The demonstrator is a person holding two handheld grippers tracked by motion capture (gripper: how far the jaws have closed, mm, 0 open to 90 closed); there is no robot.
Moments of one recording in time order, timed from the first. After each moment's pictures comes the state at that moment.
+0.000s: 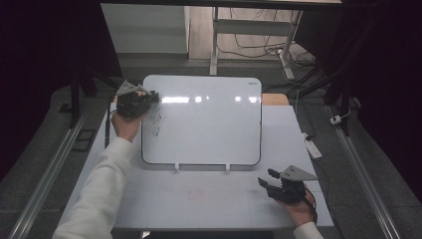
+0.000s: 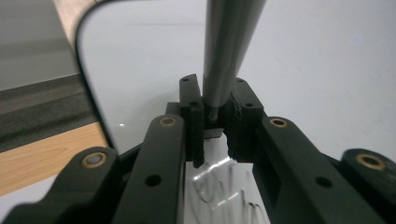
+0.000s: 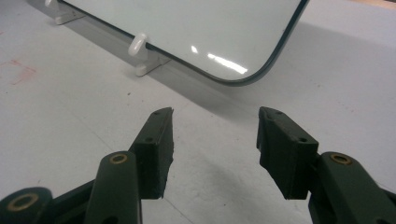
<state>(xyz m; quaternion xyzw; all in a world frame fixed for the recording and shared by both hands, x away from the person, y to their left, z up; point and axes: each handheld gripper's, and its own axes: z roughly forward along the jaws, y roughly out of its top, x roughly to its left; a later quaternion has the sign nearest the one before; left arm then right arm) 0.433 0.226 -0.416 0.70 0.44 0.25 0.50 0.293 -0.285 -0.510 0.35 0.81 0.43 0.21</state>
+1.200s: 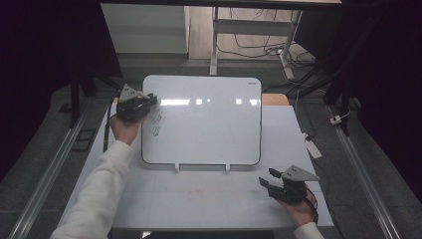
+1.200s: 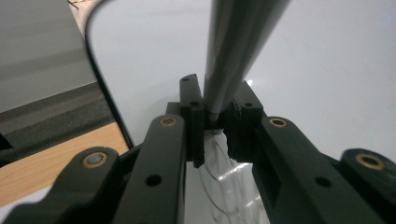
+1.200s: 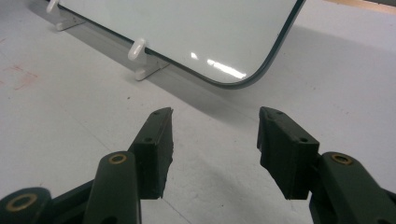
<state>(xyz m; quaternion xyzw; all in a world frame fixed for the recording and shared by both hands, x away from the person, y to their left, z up) 0.422 0.225 -0.426 0.71 0.42 0.30 0.48 0.292 -0.287 -0.508 0.35 0.80 0.44 0.21</state>
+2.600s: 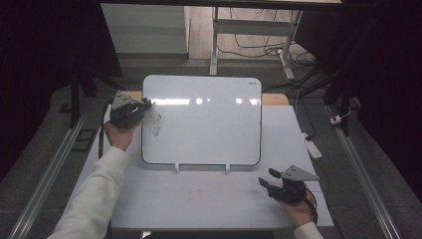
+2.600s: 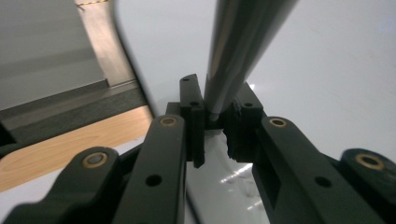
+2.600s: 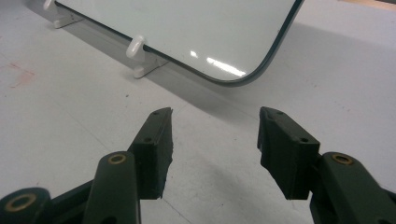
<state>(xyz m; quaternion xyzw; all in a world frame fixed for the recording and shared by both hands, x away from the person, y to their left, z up) 0.409 0.236 -0.438 0.70 0.43 0.30 0.48 0.293 -0.287 -0.510 0.35 0.80 0.44 0.21</state>
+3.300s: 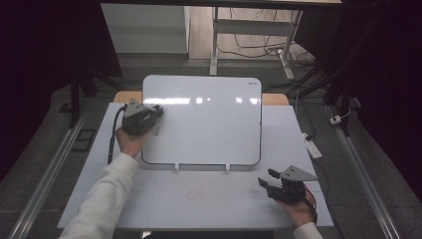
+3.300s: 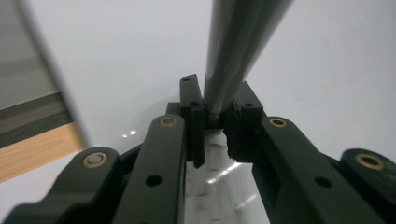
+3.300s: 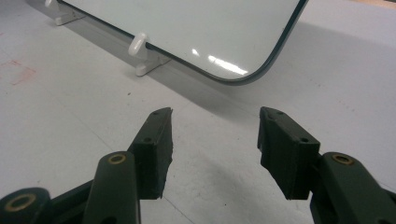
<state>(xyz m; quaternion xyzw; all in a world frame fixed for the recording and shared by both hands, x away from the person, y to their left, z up) 0.402 0.216 -0.447 0.70 0.42 0.29 0.50 0.293 -0.285 -0.511 0.35 0.80 0.44 0.21</state>
